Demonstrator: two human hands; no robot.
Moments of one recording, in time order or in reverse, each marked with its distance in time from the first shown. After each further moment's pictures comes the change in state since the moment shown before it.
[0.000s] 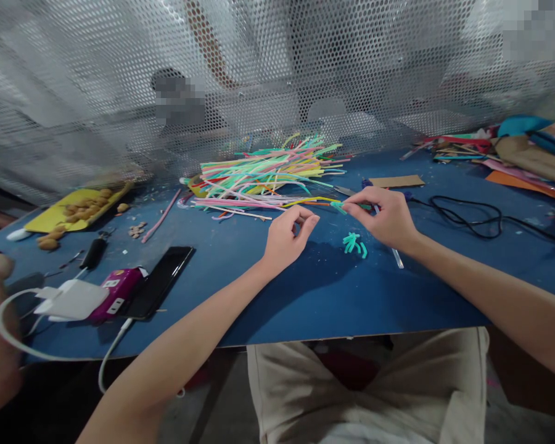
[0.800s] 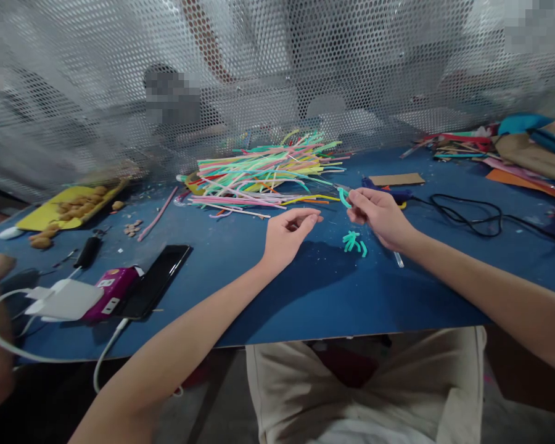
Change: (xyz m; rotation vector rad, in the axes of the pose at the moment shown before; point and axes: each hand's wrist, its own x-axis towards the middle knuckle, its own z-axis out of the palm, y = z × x) left_hand -0.003 0.003 0.007 -0.370 0.024 -0.258; right_hand 0.000 0.006 0.014 0.684 -0.126 0.502
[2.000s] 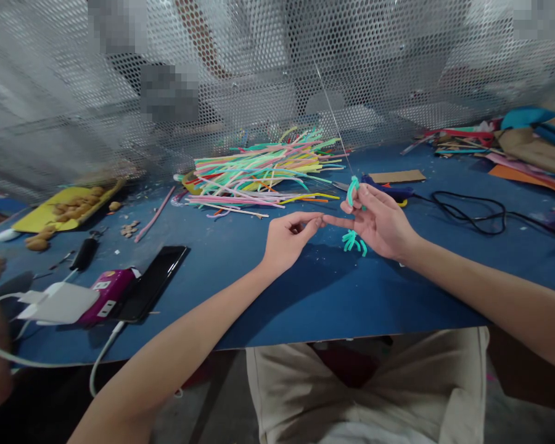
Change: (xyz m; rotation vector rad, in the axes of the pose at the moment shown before) left_hand -0.004 0.008 0.005 0.058 -0.038 -0.034; right_hand -0.020 -0.019 0.020 0.656 -0.060 0.046
